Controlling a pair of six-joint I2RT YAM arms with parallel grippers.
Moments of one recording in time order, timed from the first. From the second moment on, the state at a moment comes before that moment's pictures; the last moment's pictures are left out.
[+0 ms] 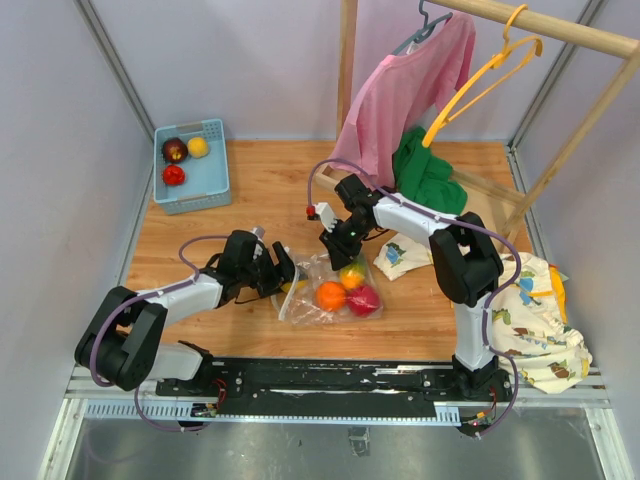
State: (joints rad) left arm -0.43 1.33 0.45 0.11 0.34 -0.90; right arm 0.61 2.01 1.49 -0.75 -0.58 -0.46
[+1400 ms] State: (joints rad) left arm -0.42 1.36 0.46 0.16 0.42 -0.86; right arm 0.70 2.07 1.52 -0.74 -0.67 -0.39
